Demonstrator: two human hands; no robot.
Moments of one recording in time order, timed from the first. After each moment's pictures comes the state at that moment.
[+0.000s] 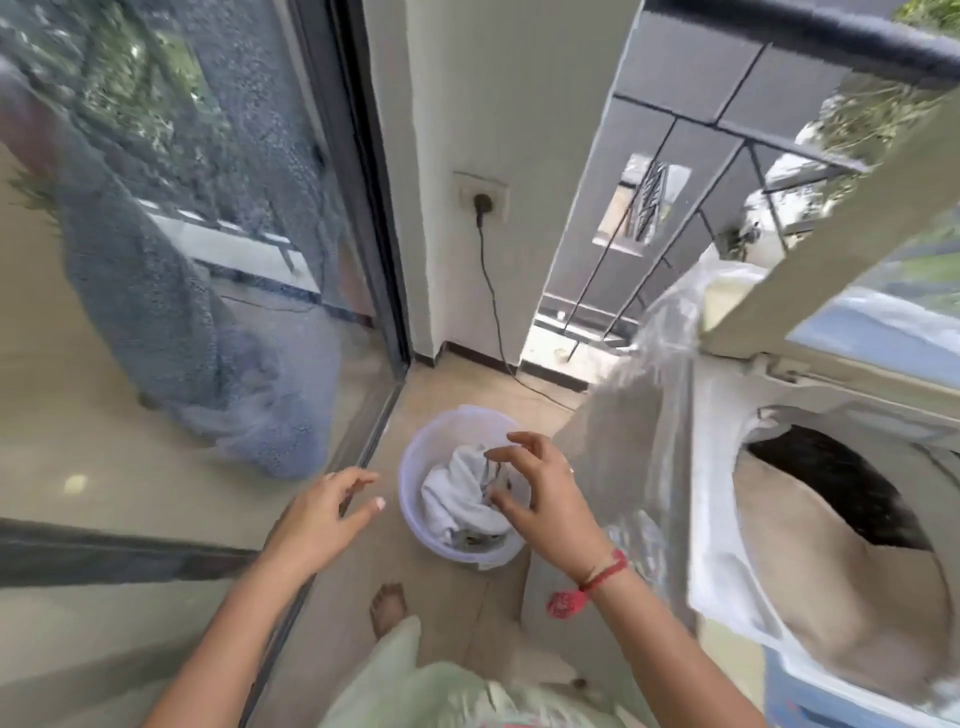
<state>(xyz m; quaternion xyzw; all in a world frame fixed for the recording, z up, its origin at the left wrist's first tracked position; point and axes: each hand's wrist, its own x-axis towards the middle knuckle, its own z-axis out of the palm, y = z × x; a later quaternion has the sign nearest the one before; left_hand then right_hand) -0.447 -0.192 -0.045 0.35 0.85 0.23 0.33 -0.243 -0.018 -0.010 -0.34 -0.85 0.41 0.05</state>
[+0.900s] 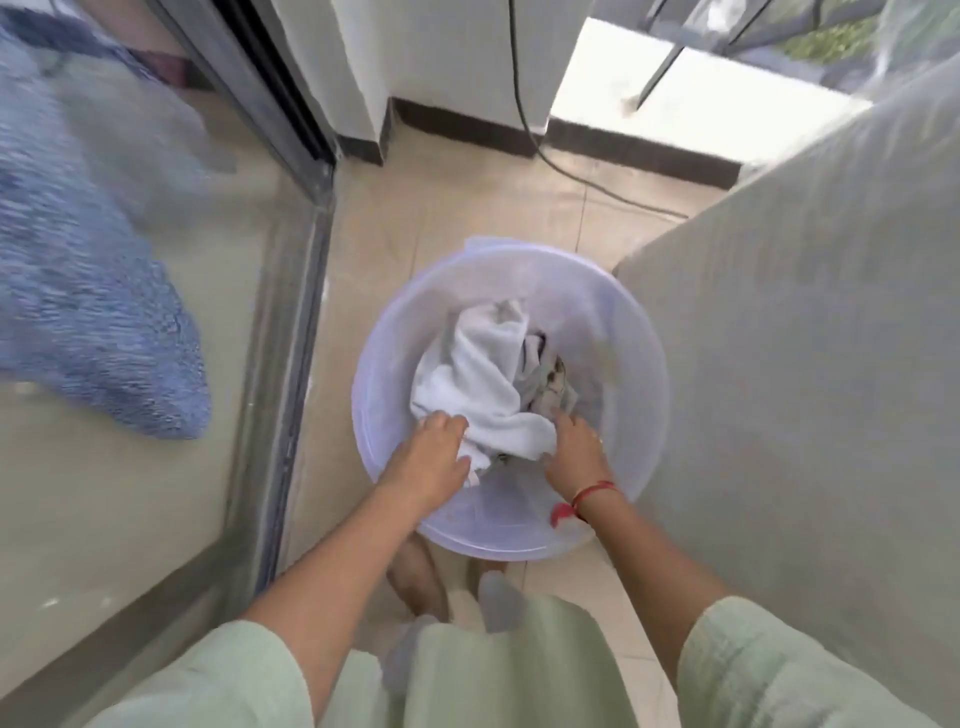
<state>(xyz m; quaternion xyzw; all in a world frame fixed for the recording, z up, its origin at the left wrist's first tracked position) -0.463 -0.054 -0.520 0.50 0.74 -0.04 0.45 -0.282 0.033 -0.553 -0.57 -0.71 0.33 -0.25</state>
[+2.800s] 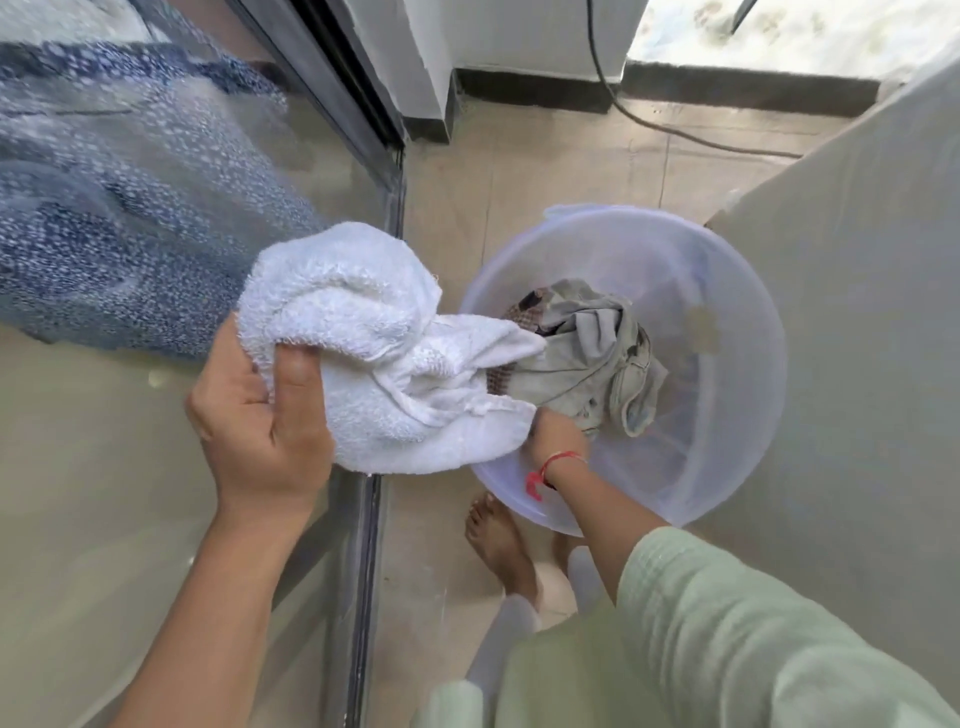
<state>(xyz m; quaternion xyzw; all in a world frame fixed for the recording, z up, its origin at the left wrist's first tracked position) -0.588 -0.074 -0.367 0.41 0.78 0.47 0.08 -0.388 -0.031 -0.614 -0.58 -0.67 0.39 -0.26</state>
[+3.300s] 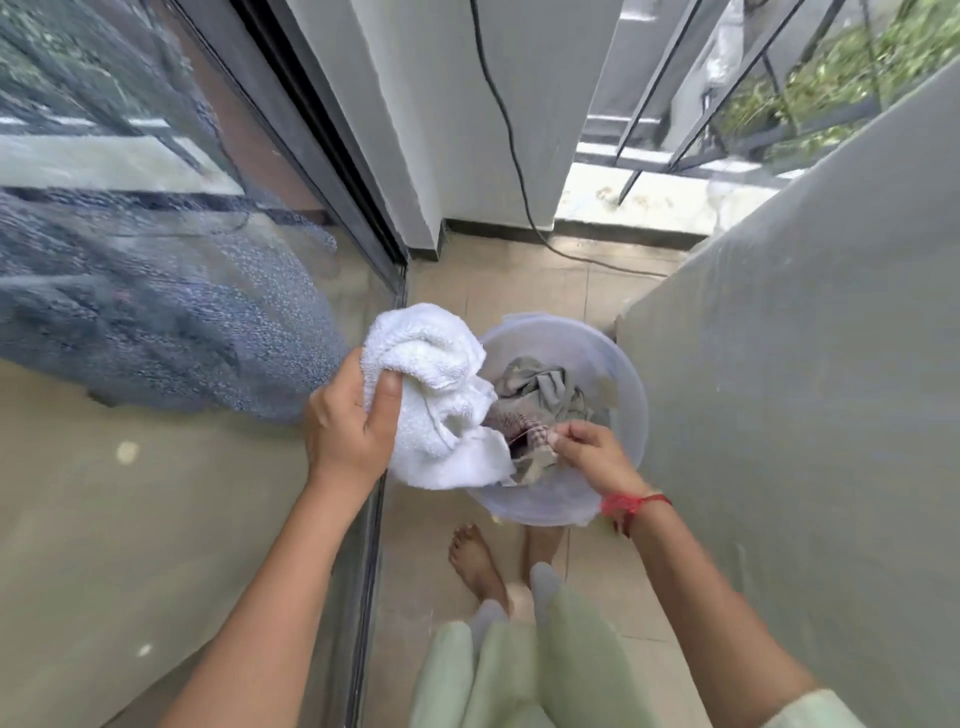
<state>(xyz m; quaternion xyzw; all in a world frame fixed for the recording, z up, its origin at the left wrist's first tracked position) -0.566 -0.055 -0.221 0.45 0.80 0.39 0.13 -0.333 0.029 -0.322 -0.58 -0.49 0.65 0.04</state>
